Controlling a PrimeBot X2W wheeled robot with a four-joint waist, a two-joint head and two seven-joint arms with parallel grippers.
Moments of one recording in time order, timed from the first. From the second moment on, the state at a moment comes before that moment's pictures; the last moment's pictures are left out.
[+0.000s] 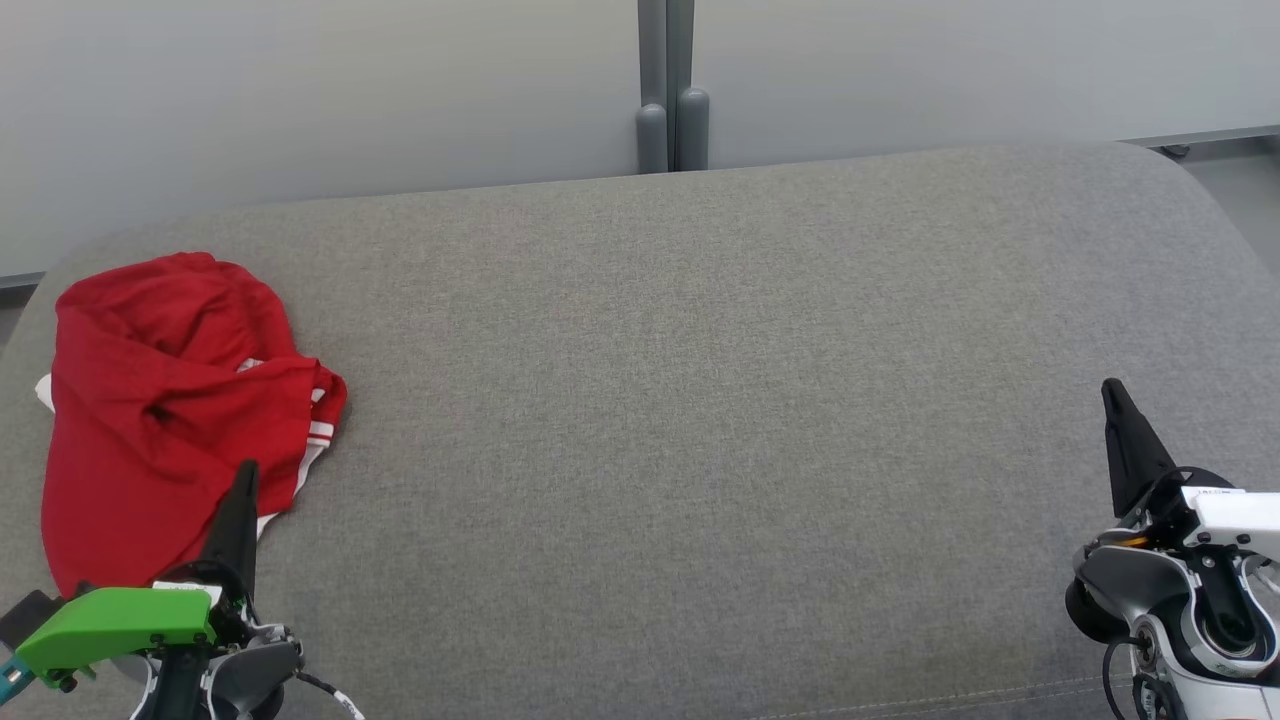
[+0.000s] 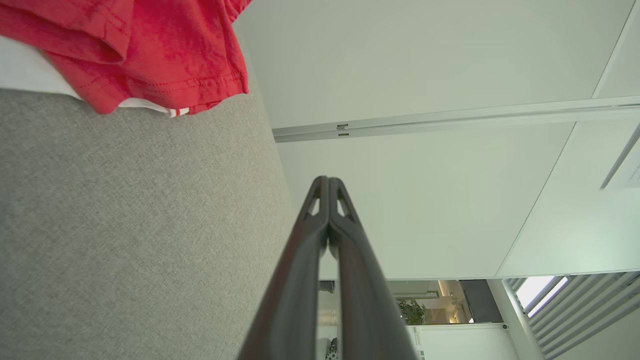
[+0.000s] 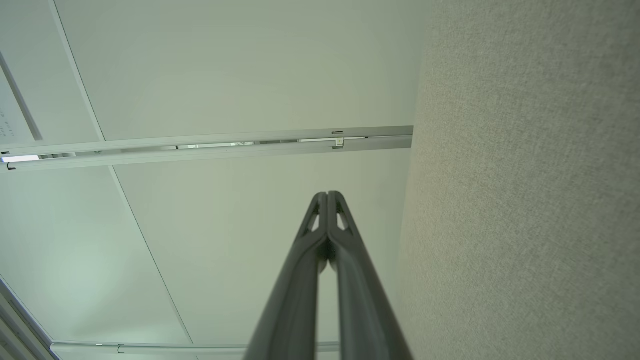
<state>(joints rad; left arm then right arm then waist) -0.05 0.04 0.08 0.18 -1.60 -0.04 0.11 -0.05 -0.05 -0.12 0.18 1.63 0.04 0.09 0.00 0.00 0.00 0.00</state>
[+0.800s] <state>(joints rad) 0.02 0.02 0.07 0.25 -1.60 -0.03 0.10 0.01 -0.01 -0.11 0.24 1.63 0.03 0.08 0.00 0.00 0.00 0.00</state>
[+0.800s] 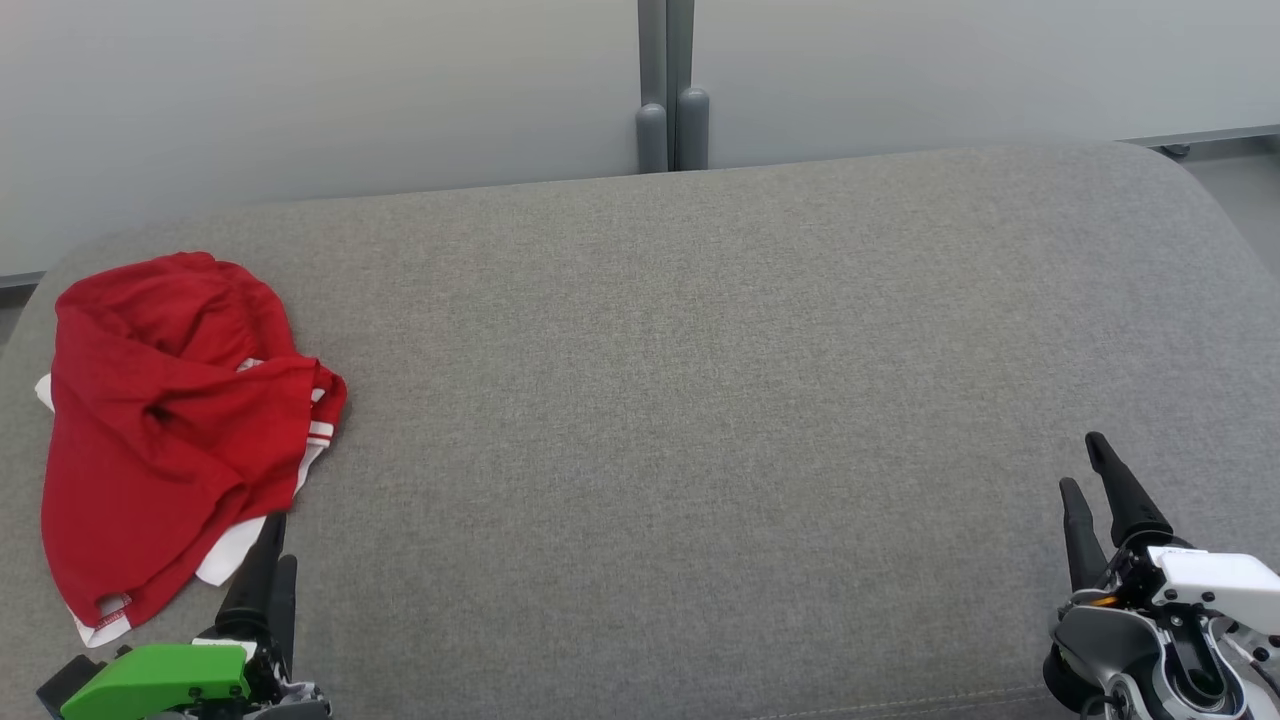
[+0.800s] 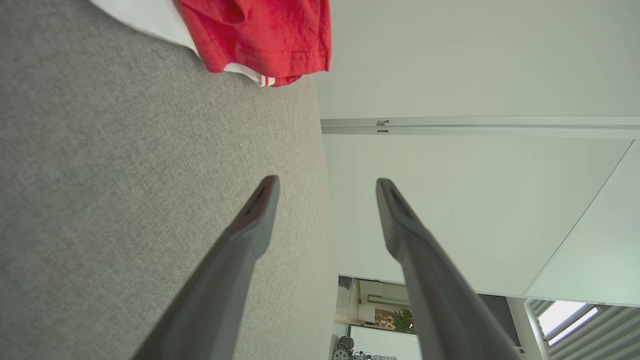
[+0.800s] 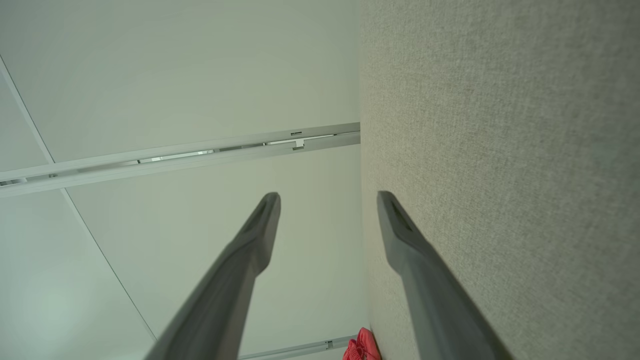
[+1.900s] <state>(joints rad) 0.00 0.08 -0.01 0.18 -1.30 -0.06 -0.02 0.01 -0.09 0.02 0.13 1.37 0.06 -0.03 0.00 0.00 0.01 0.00</state>
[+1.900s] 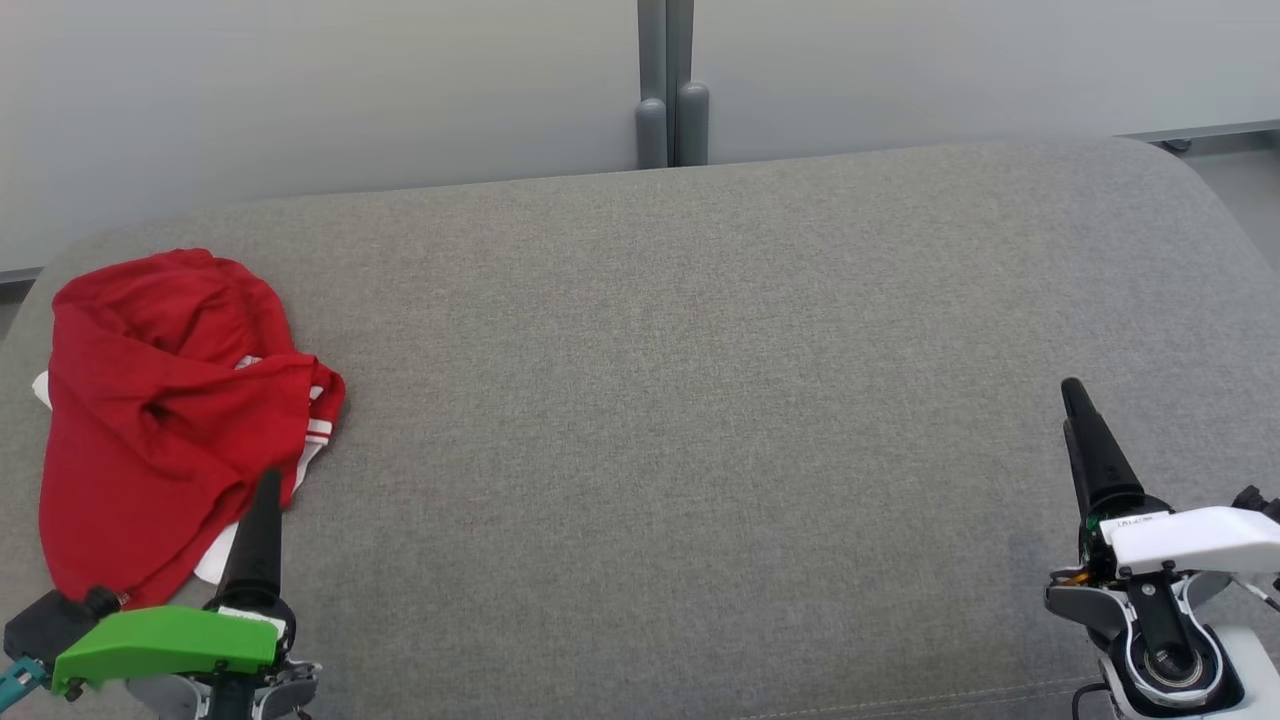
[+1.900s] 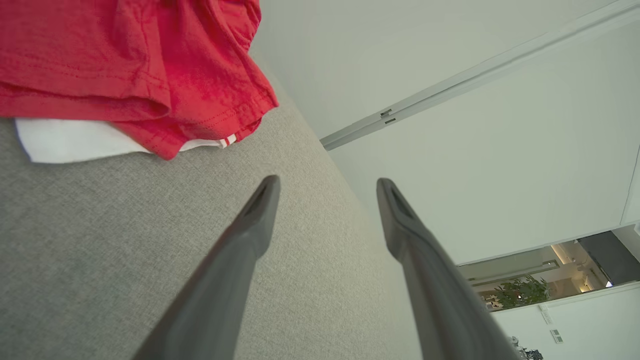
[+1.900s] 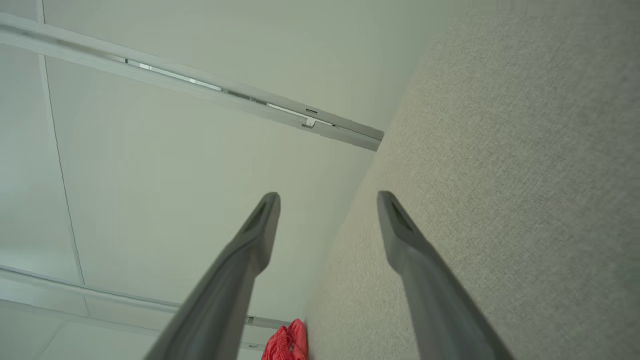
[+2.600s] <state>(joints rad) 0.00 0.09 -0.07 0.12 -0.86 -0.02 -0.09 -0.02 -0.14 0.10 0.09 0.92 0.06 -0.10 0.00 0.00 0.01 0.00</state>
